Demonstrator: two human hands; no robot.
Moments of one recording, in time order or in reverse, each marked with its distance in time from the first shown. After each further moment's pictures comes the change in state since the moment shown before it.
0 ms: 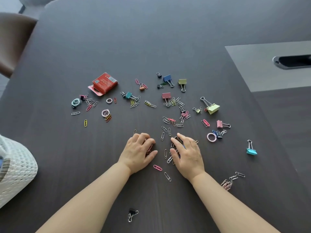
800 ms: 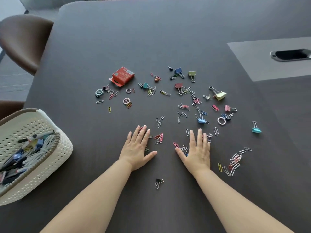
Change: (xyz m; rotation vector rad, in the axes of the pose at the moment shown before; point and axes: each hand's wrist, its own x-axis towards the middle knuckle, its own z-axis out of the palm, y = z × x) left_hand -0.085 -0.032 -0.037 0.212 -0.407 -0.140; right_hand -0.060 -0.062 0.003 -0.206 -0.252 0.370
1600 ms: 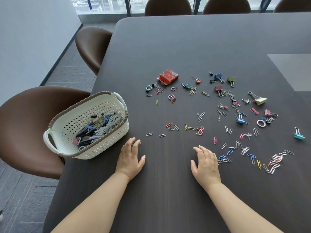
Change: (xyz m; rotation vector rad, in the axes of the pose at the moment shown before) left_hand -0.157 -0.101 0.028 -0.207 0.272 -0.304; right_hand -0.089 -0.081 0.044 0.175 0.233 -0.293
